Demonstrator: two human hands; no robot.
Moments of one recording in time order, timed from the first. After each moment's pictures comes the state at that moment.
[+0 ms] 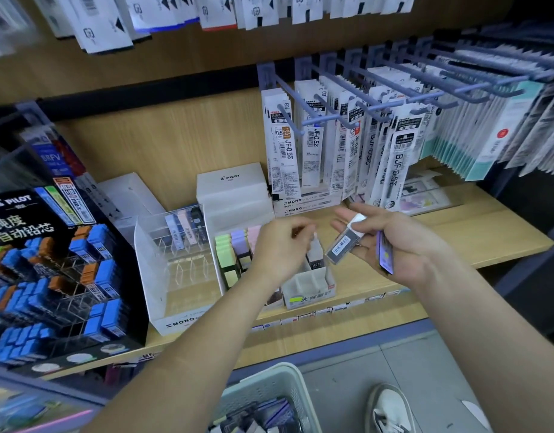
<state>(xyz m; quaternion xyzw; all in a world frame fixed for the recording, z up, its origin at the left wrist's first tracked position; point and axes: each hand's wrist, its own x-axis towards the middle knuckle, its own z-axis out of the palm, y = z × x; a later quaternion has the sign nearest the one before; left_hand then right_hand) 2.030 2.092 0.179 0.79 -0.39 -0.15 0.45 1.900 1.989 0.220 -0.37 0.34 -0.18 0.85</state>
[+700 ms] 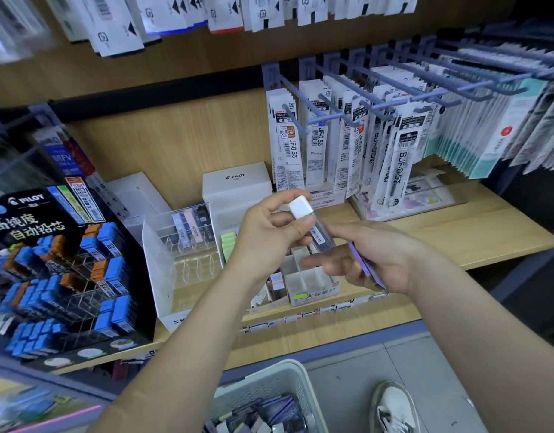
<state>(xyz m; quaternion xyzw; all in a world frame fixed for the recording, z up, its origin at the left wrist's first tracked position) 2.021 2.128 0.223 0.63 -0.32 -0.29 0.65 1.905 2.015 0.229 -0.51 0.34 0.01 0.79</state>
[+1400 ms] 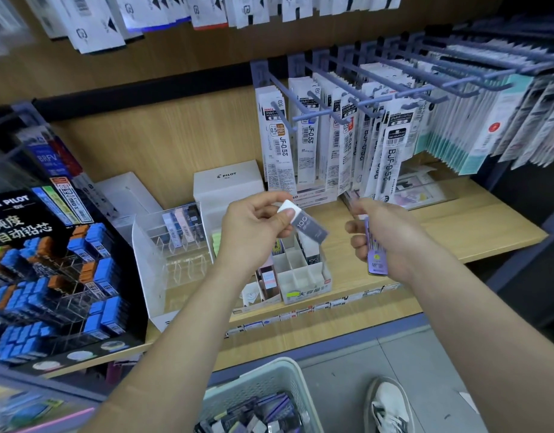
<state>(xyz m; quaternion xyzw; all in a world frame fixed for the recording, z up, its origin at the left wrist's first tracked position) 2.032 2.122 0.216 0.70 -0.30 -0.20 0.62 1.899 1.998 0.225 -0.49 0.44 -0.19 0.73</state>
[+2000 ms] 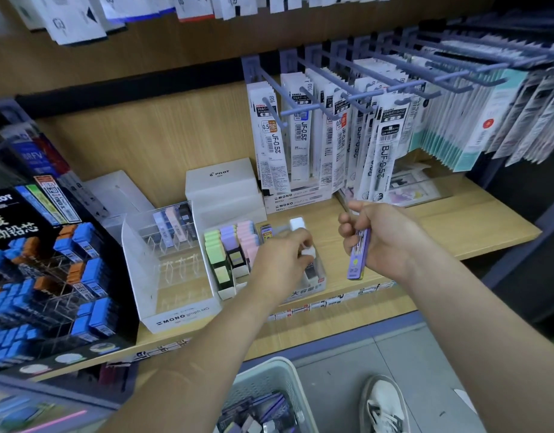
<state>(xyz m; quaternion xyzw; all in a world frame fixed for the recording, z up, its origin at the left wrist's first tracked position) 2.018 2.093 0.144 0.82 -0.50 -0.03 0.28 1.900 1.989 0.215 -0.35 0.42 -0.23 0.81</state>
